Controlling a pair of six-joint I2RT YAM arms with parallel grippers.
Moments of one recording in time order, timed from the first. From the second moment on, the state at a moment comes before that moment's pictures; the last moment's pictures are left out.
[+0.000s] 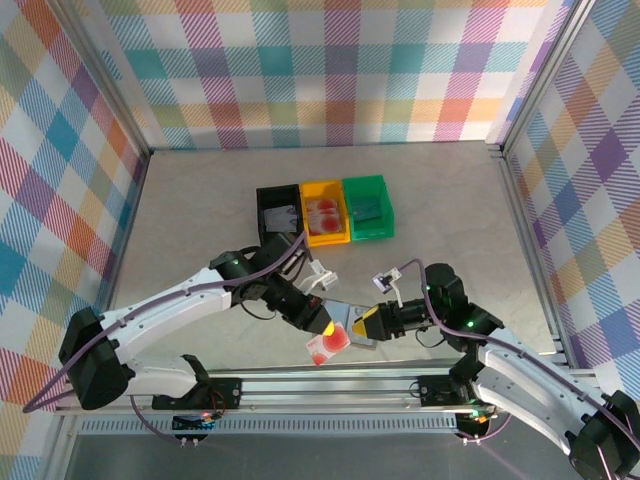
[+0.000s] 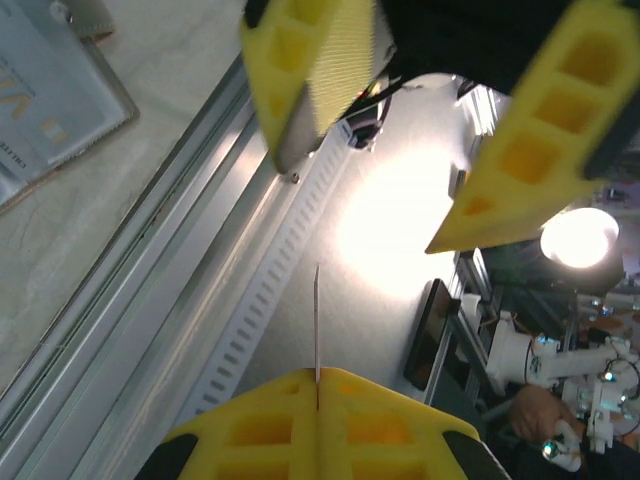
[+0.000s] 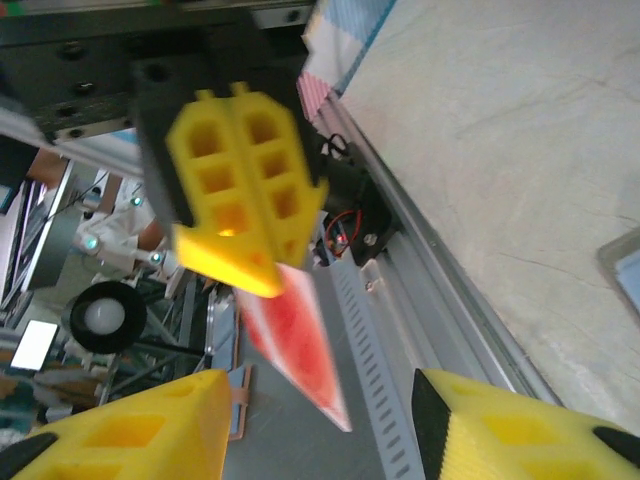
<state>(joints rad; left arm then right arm) -0.88 1.29 1.01 -0.77 0.83 -0.39 0.67 0.72 0.36 -0.05 -0.99 0.67</state>
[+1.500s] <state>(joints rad) -0.87 1.25 1.08 -0.82 0.87 -0.27 0.80 0.79 0.37 -0.01 -0.92 0.60</state>
